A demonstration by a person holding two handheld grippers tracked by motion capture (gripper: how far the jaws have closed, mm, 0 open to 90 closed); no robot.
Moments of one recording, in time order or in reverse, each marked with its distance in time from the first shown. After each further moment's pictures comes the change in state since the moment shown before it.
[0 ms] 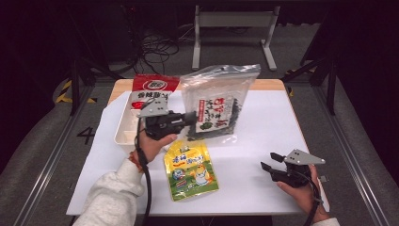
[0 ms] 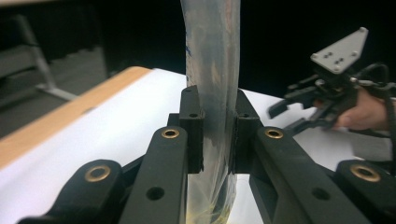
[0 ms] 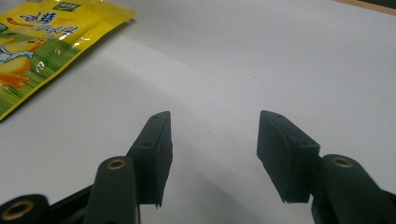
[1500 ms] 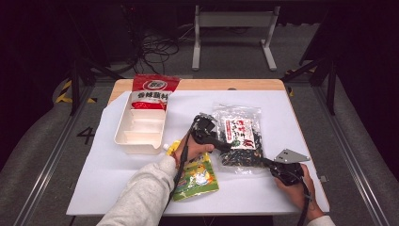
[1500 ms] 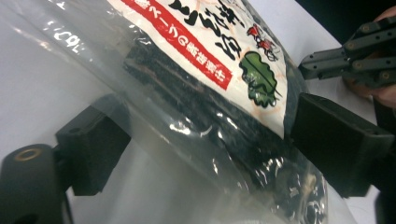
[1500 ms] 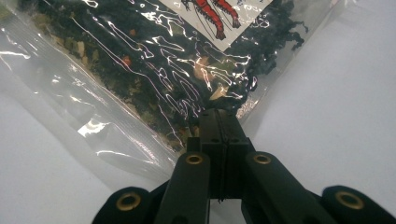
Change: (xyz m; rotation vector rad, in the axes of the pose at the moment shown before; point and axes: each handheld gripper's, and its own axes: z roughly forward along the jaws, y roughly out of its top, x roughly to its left) left arm 0.014 -0.083 0.188 0.456 -0.222 -0.401; right arm 0.001 -0.006 0.024 0.126 -0.058 -0.083
